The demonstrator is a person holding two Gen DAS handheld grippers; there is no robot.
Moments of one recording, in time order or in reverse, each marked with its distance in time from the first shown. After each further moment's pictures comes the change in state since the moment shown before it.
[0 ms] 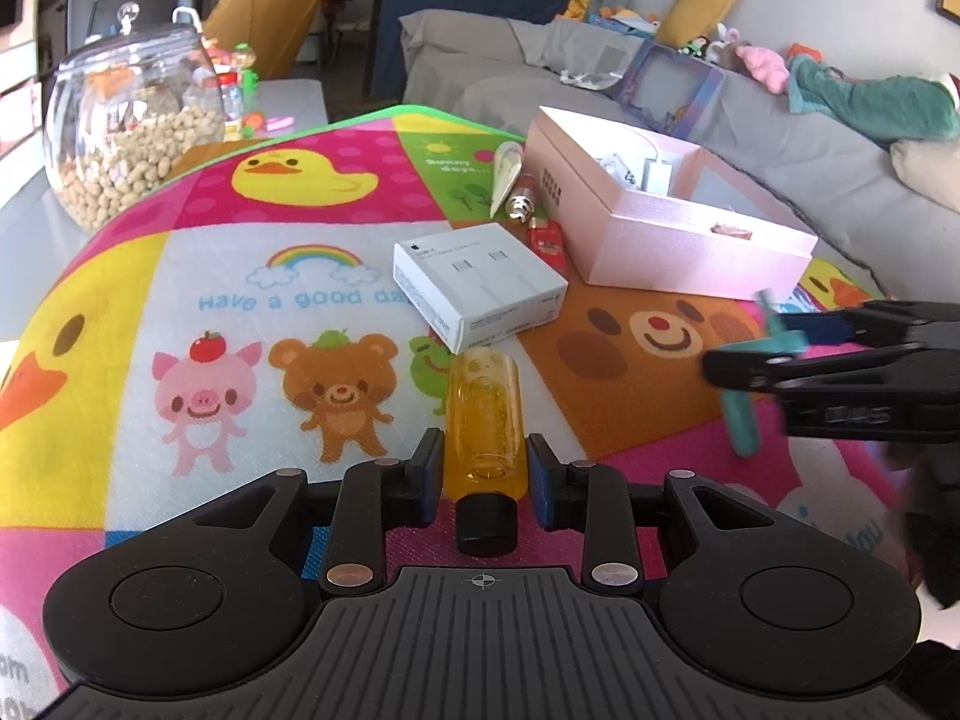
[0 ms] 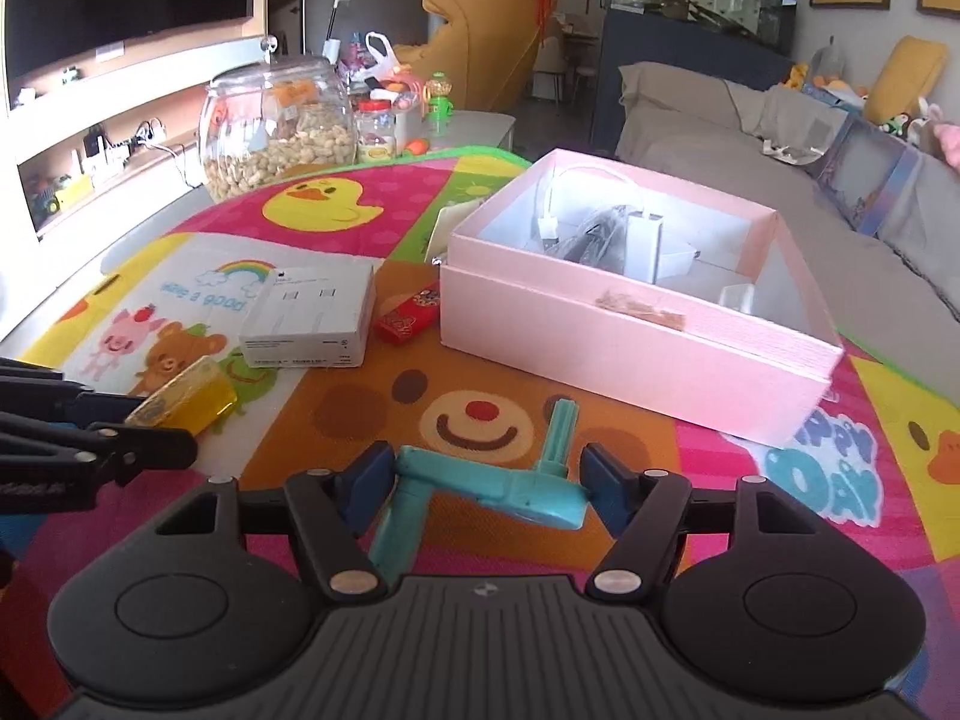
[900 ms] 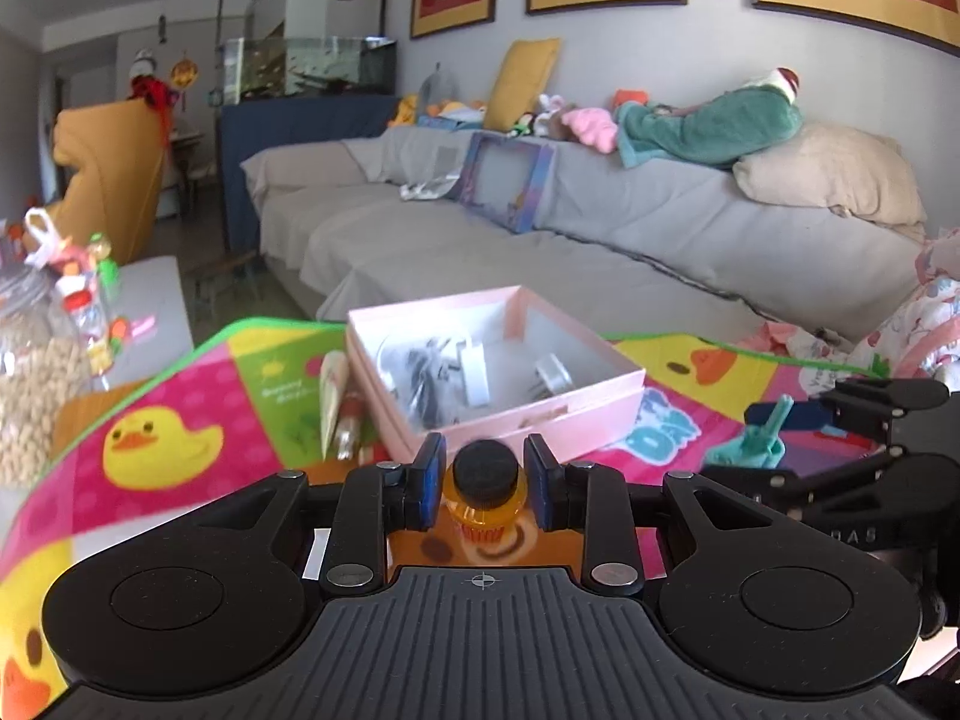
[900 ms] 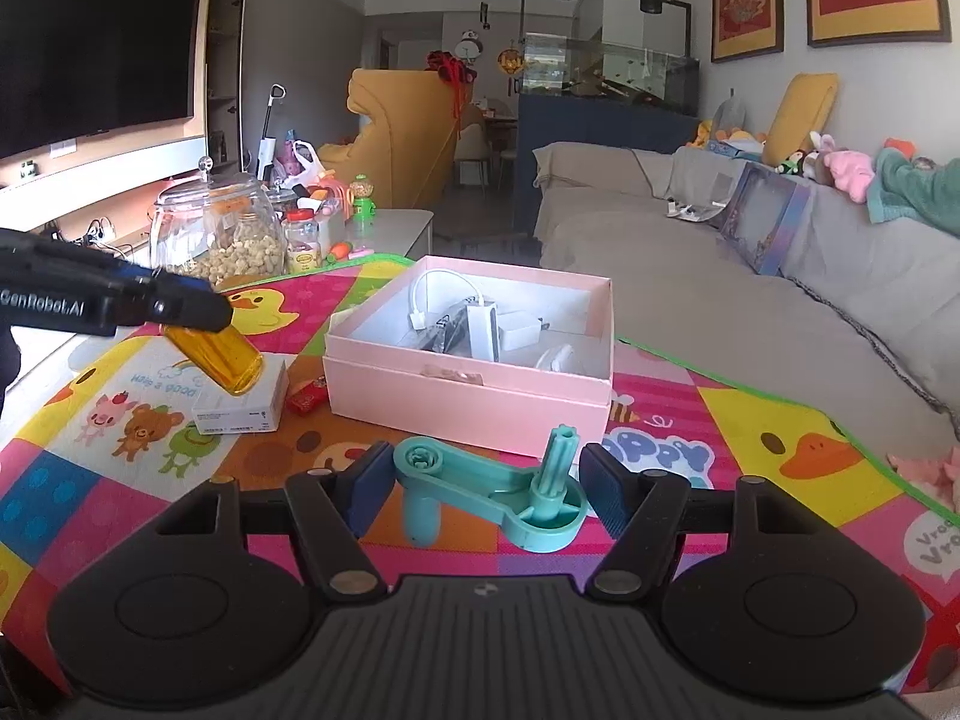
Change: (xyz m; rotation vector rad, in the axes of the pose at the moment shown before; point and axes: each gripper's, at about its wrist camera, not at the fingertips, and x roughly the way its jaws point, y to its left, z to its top) left arm -0.032 -0.077 0.084 0.291 -0.205 -0.201; right arm -0.088 -0.056 -0.021 0.093 -0.185 -0.114
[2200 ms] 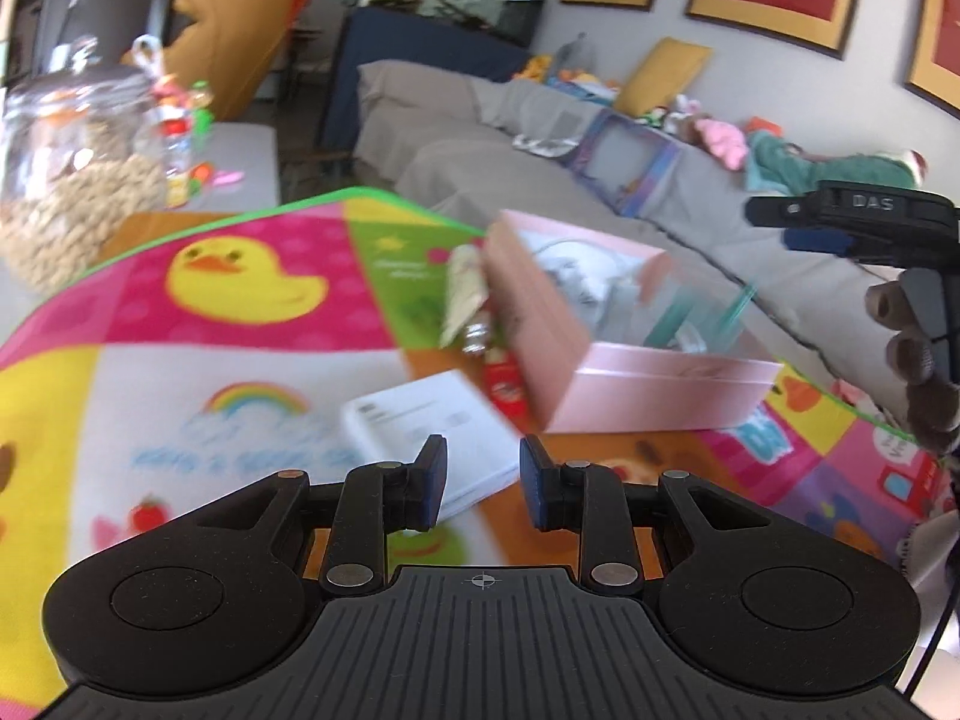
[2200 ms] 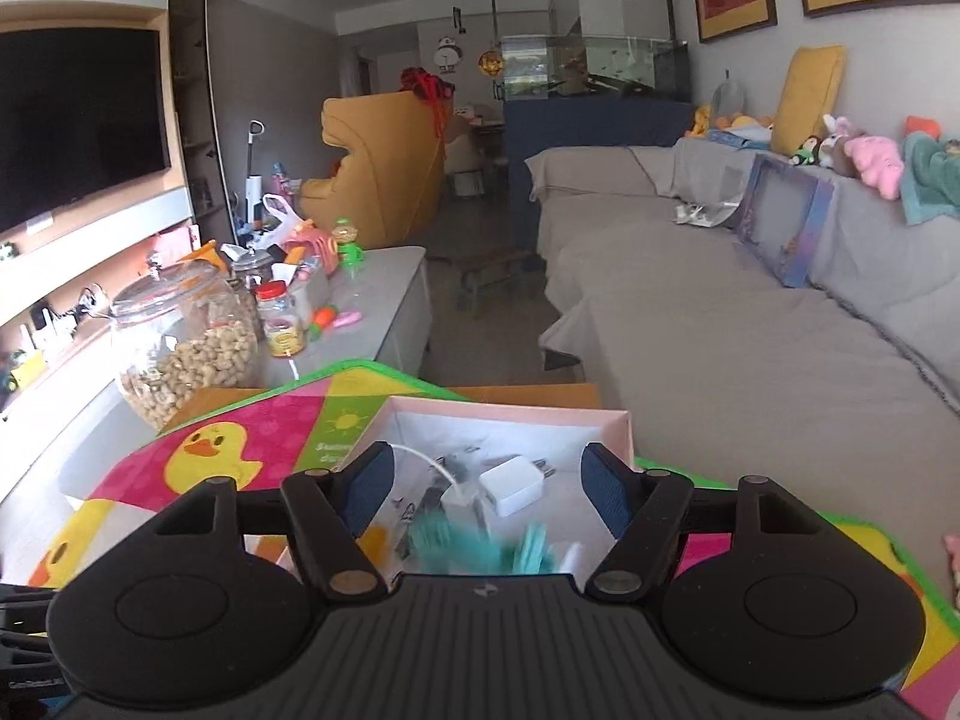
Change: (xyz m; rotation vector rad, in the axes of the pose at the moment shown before) left arm 0.020 0.094 -0.064 -0.347 0.068 0.083; right arm 0.103 -0.033 0.127 0.109 -0.005 0.035
